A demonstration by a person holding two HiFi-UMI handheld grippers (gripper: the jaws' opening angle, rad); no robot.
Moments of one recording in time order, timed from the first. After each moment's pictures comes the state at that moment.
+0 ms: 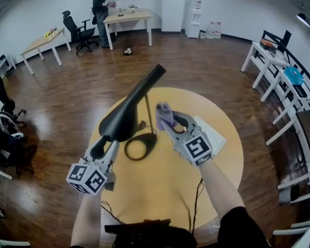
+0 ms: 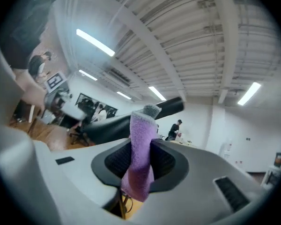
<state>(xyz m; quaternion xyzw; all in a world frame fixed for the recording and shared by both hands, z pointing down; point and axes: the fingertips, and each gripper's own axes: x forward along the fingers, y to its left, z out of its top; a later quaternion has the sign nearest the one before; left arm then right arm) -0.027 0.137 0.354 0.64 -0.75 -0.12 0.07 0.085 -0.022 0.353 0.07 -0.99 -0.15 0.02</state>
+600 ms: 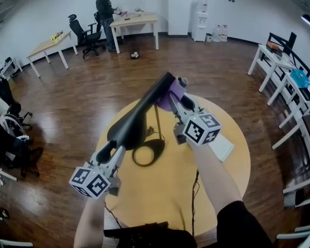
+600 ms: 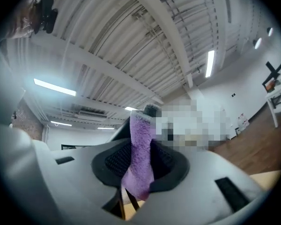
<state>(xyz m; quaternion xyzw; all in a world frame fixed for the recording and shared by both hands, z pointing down) -0.037 0.138 0.353 0.66 -0.73 -0.15 0.09 0.039 -0.094 0.291 0.11 -0.98 0.11 -0.12</state>
